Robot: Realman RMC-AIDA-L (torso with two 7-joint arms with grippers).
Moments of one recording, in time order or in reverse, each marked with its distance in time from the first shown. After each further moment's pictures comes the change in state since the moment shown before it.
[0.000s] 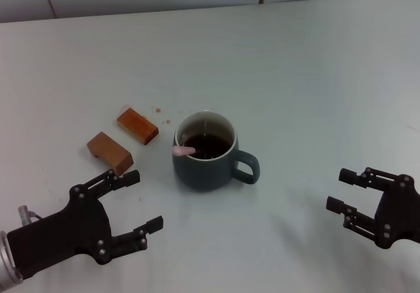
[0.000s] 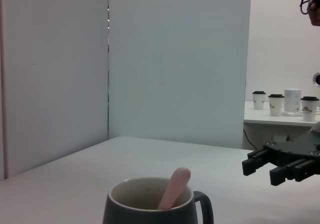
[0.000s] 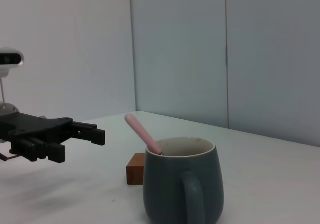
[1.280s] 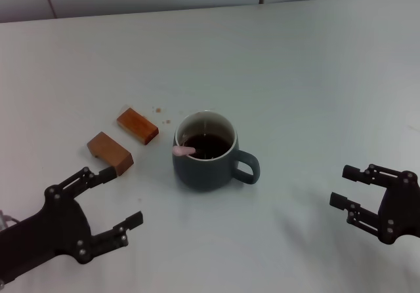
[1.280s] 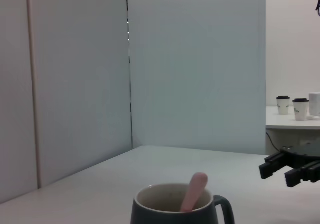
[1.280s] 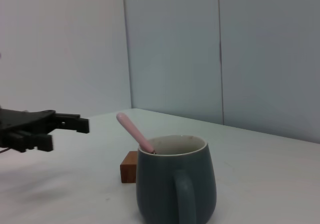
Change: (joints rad) left arm 0.059 0.013 -0.011 0.015 -0.053 0.033 0.051; right arm 0.008 -0.002 0.002 -0.023 0.000 0.001 0.036
